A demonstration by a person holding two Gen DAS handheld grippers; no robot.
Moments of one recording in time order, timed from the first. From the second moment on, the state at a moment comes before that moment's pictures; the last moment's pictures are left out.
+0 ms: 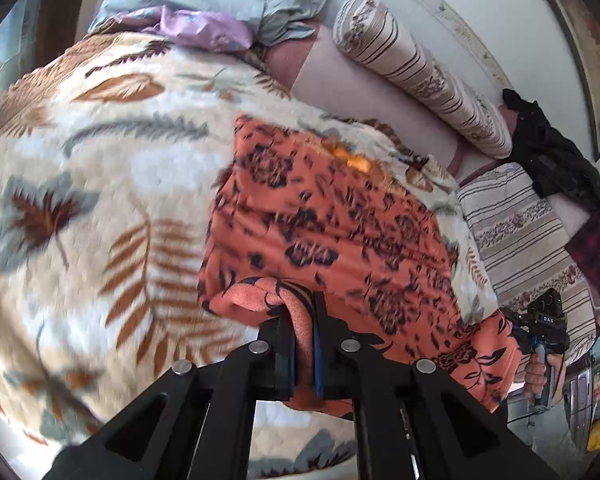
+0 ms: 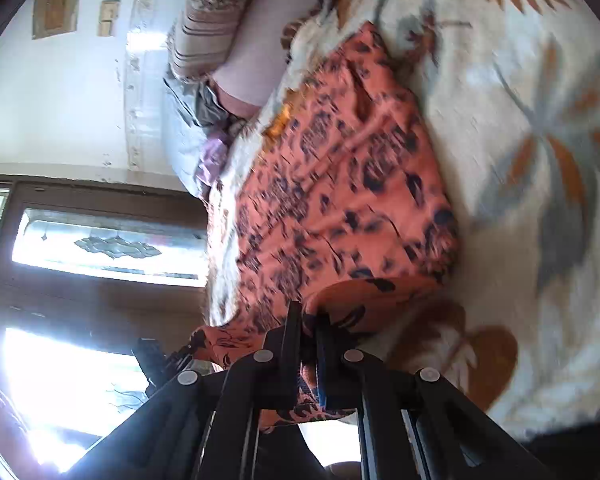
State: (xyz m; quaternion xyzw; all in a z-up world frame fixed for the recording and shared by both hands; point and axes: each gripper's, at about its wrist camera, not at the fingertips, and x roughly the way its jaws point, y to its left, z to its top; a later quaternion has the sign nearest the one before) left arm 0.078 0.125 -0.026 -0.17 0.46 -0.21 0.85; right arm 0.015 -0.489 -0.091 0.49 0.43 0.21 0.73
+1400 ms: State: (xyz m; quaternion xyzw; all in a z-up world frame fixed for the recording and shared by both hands) left arm 0.131 0.089 -0.026 -0.07 0.47 -0.16 0.86; right arm 0.070 -0.462 -0.021 0.27 0.52 0.11 0.80
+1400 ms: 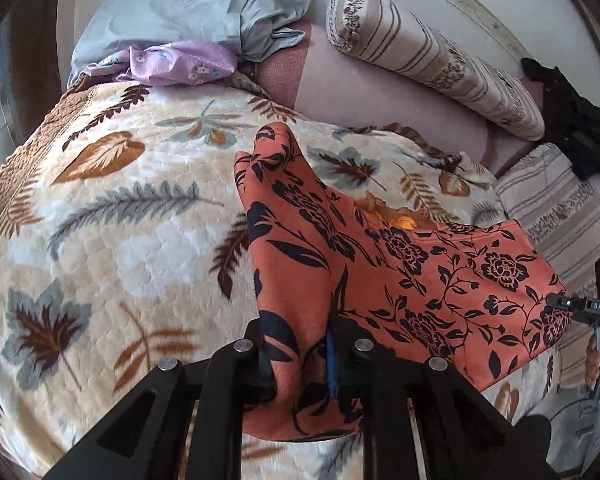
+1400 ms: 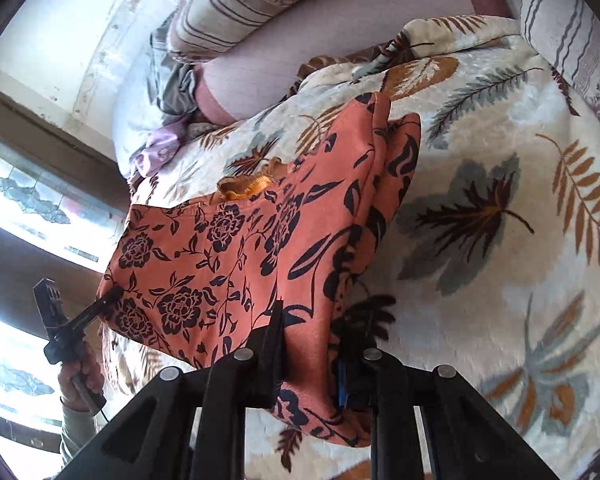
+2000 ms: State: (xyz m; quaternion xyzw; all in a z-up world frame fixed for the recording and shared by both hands) left arm 0.155 0.099 -0.092 -0.07 0.49 -0.14 0.86; right arm 0.022 -0.506 -0.073 0.30 0.48 0.06 0.82
